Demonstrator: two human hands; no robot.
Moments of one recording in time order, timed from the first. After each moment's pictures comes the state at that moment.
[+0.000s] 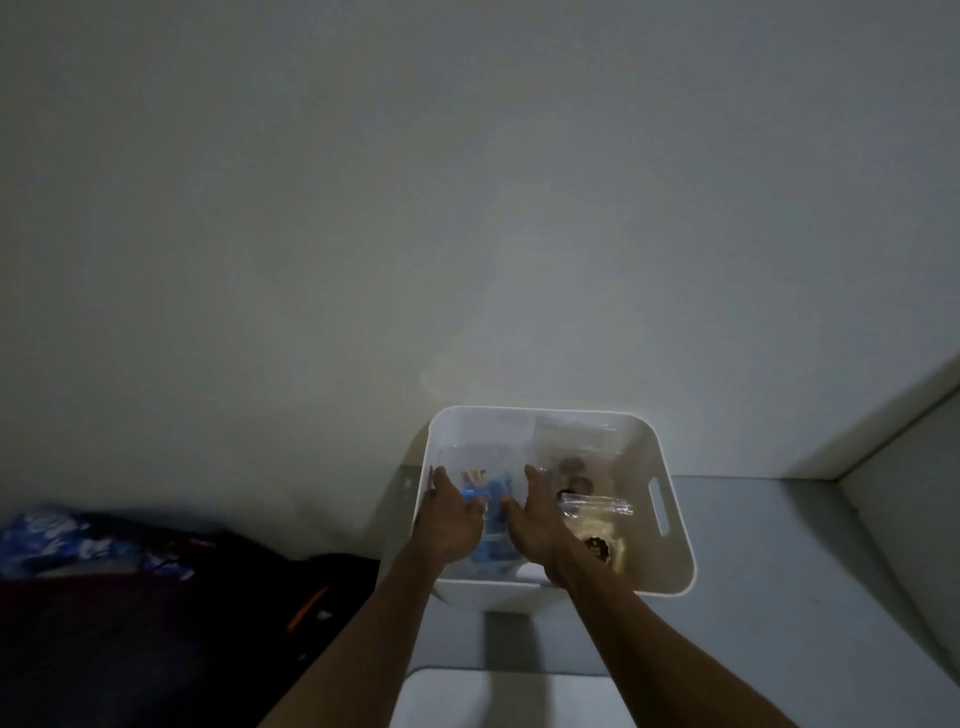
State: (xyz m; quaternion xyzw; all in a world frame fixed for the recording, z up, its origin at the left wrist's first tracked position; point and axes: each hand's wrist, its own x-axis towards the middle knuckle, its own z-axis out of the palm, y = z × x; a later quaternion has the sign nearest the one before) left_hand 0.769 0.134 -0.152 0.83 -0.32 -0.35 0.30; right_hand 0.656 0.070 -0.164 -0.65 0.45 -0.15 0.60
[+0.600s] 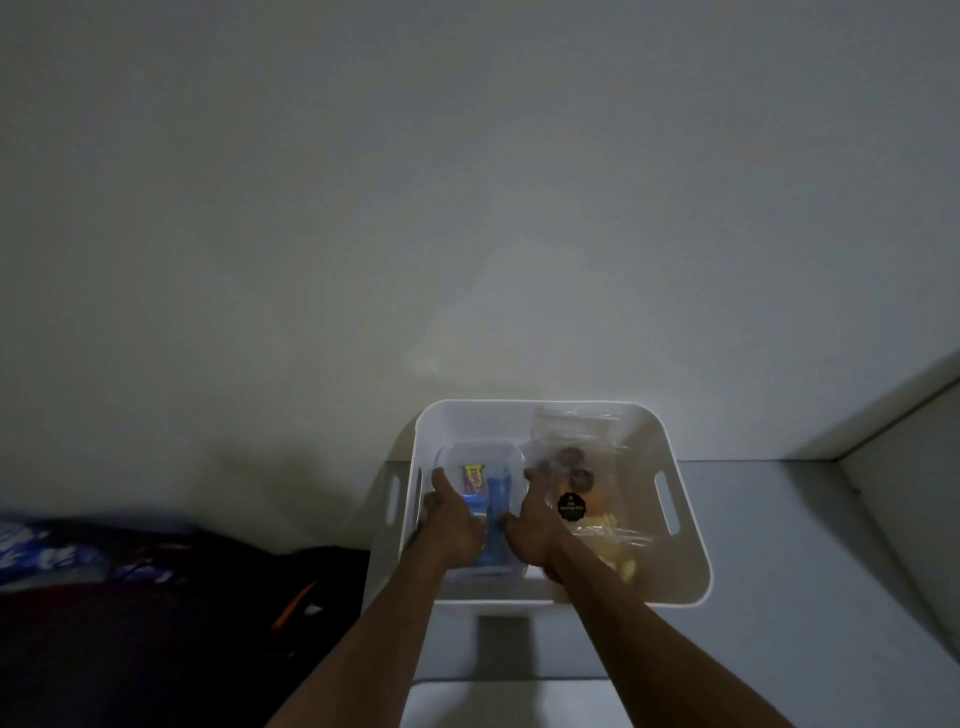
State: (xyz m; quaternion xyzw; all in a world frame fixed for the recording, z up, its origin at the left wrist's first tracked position) left_hand 0.788 0.105 -0.217 0.82 -0.30 -0.43 0.22; right_hand 0.666 0.050 -0.190 -0.64 0.51 -0.04 0.57
